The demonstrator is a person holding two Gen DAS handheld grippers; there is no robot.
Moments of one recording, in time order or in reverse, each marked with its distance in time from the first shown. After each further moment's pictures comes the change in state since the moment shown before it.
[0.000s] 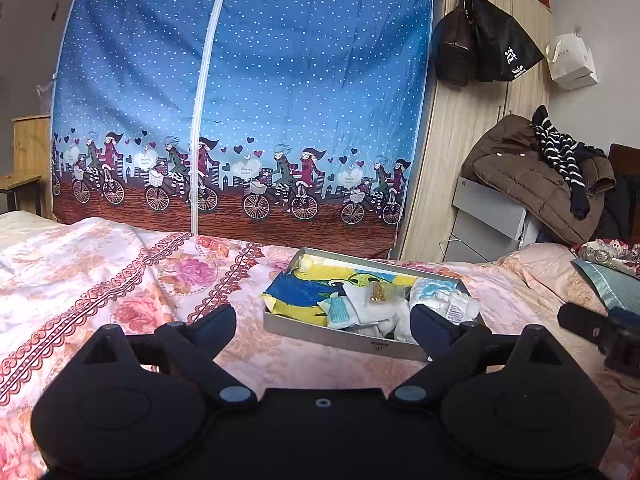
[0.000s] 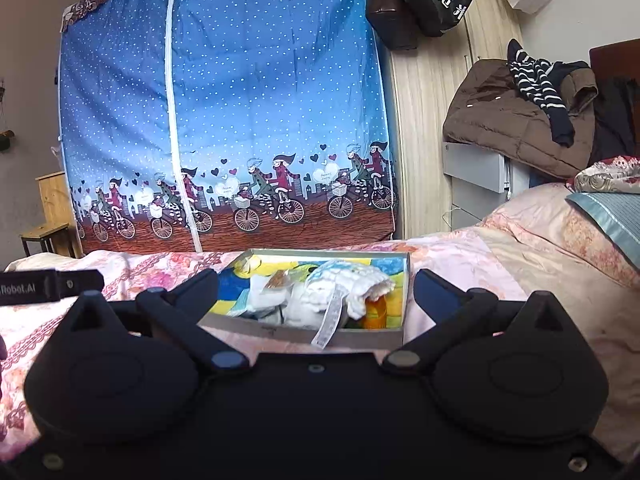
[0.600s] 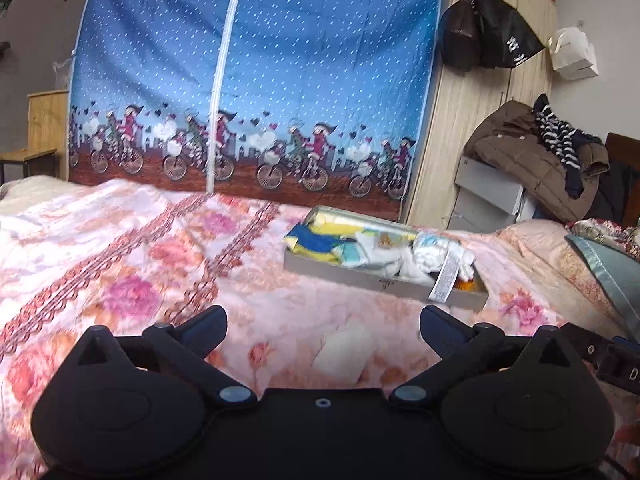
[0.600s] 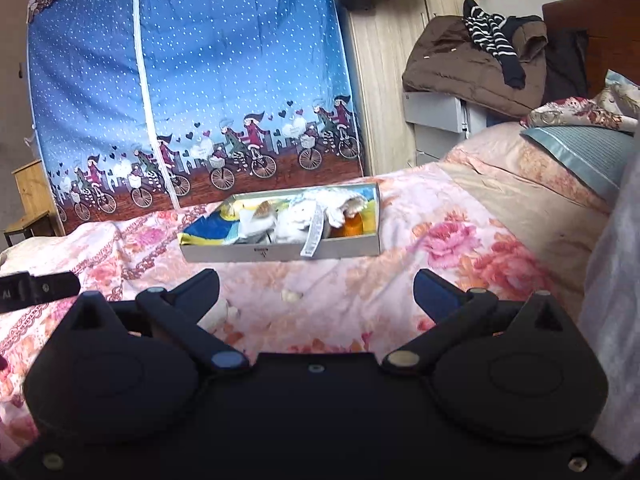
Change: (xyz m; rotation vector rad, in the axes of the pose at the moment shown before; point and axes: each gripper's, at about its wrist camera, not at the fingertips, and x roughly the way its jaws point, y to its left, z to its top) left arm -0.067 0.021 -0.059 -0.033 0.072 0.018; right arm -0.037 0.006 -0.040 0.084 0.121 -0.103
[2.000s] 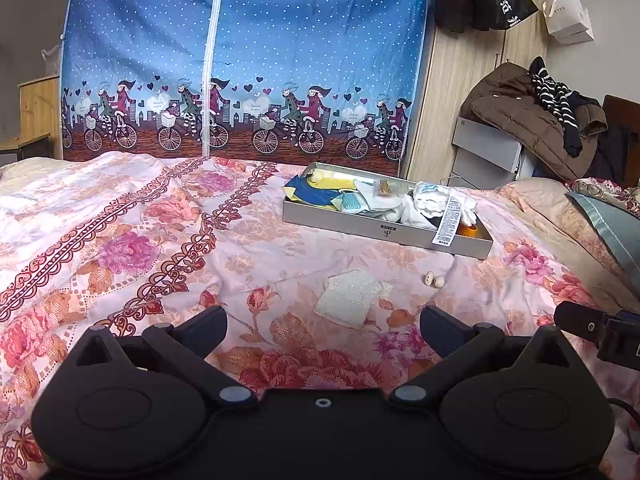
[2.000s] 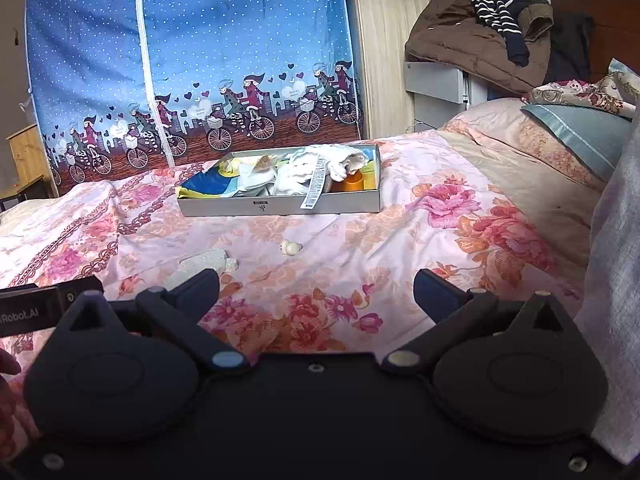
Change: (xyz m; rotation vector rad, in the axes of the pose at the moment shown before) left arm 0.011 -0.002 -0.034 0.051 0.077 -0.007; right arm -0.017 0.008 -0.026 -0.043 0.094 -0.016
